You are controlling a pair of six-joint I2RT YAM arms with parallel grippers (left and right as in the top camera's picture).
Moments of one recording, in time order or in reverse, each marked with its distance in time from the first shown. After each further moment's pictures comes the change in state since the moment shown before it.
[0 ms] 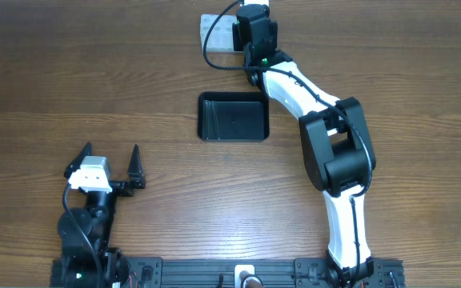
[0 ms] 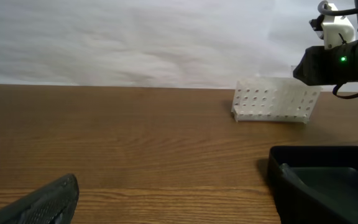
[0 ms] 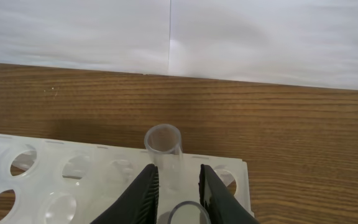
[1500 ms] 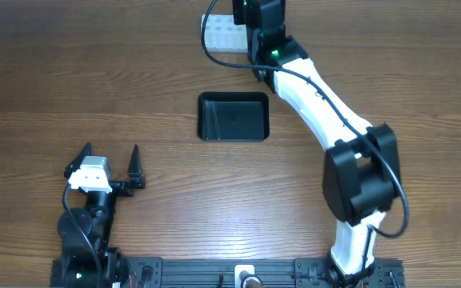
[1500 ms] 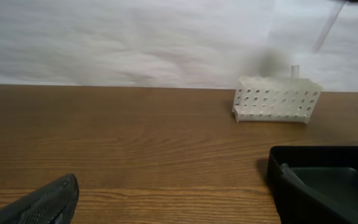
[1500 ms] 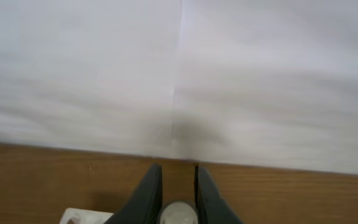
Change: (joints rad) left arm 0.000 0.000 0.000 0.000 0.000 0.000; right arm 0.029 -0.256 0.000 -0.003 0.040 -0.095
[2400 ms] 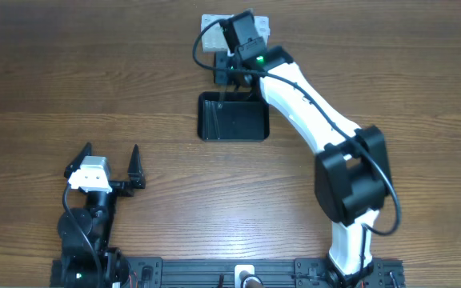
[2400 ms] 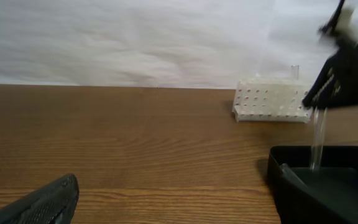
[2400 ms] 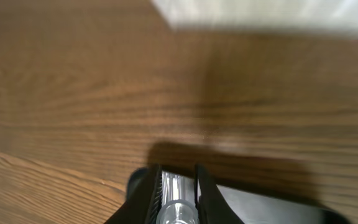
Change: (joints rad) left arm 0.000 0.000 0.000 0.000 0.000 0.000; right arm 0.066 0.053 0.013 -0.684 -0.459 0.419
